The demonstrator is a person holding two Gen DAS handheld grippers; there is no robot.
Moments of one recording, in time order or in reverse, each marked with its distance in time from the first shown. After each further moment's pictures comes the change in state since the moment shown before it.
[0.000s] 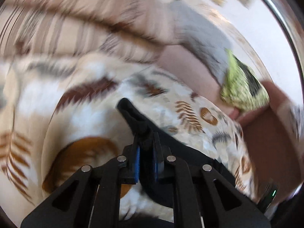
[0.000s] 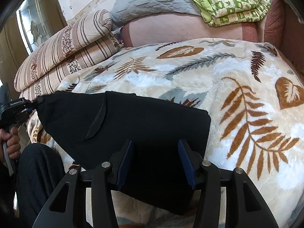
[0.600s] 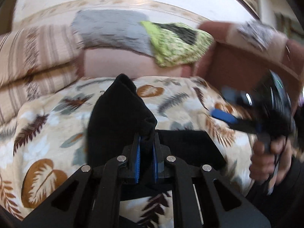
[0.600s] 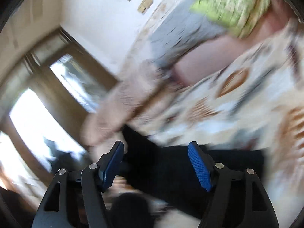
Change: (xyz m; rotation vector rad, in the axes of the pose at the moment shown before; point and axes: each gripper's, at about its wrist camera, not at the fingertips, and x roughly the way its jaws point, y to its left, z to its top) left arm -0.021 -0.157 -0.064 0.569 0.000 -0.180; right arm -0.034 -0.017 0.050 0.297 -0.212 0.733
